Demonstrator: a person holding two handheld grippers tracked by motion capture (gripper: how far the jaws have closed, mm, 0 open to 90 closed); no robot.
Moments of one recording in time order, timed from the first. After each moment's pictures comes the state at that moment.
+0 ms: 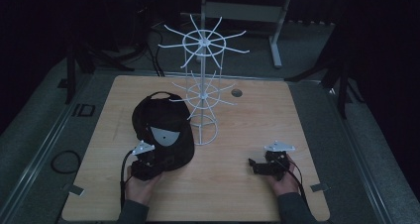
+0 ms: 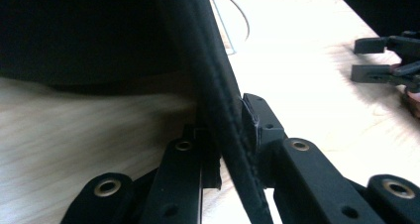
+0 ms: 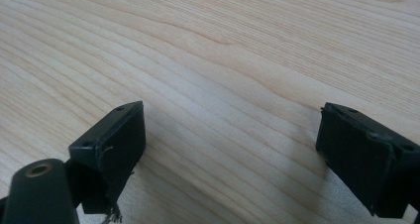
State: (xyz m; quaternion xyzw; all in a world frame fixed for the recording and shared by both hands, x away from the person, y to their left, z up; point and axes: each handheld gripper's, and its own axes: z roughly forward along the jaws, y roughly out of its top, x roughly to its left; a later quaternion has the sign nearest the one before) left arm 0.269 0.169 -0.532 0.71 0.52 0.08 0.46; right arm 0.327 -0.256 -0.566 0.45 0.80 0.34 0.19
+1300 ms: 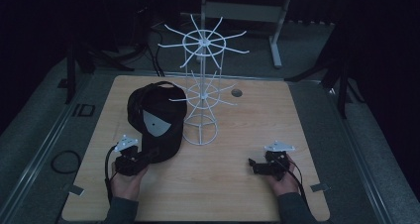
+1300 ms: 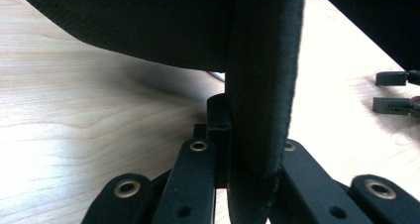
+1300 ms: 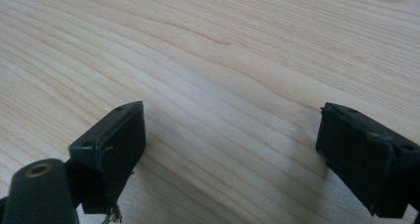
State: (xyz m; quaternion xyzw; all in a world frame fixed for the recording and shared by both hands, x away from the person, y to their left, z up) left arm 0.266 0.202 -0.508 0.69 0.54 0.14 0.47; right arm 0.327 -0.256 -0.566 0.45 0.80 0.34 0.19
